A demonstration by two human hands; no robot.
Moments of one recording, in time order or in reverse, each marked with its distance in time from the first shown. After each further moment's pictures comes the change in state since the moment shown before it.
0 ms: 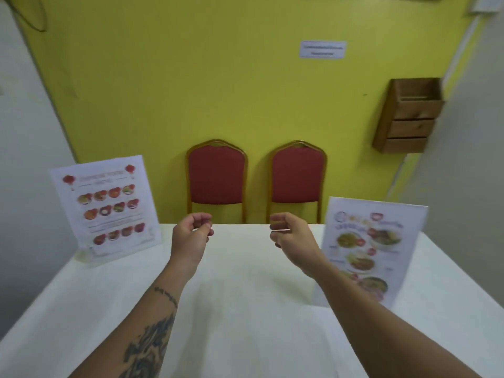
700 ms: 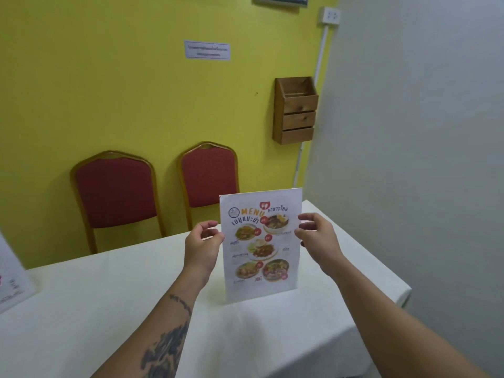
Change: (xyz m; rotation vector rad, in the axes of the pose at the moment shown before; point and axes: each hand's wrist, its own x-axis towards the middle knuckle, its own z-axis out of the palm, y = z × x) left_hand -0.068 -0.005 0.204 -0.010 -0.375 -0.057; right_hand -0.063 0.064 -0.213 0.063 0.522 0.208
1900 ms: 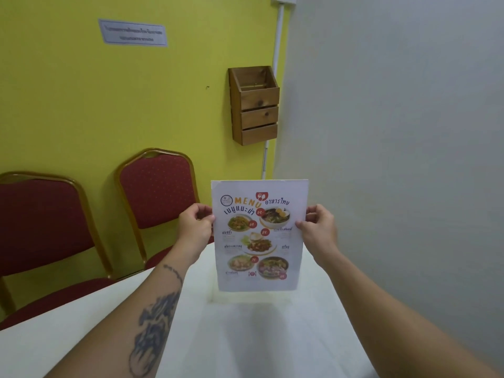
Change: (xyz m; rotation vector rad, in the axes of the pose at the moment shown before) left_hand 0.173 0.021 0.176 0.102 -0.165 0.034; right_hand 0.191 0.025 -0.066 0.048 0.330 0.014
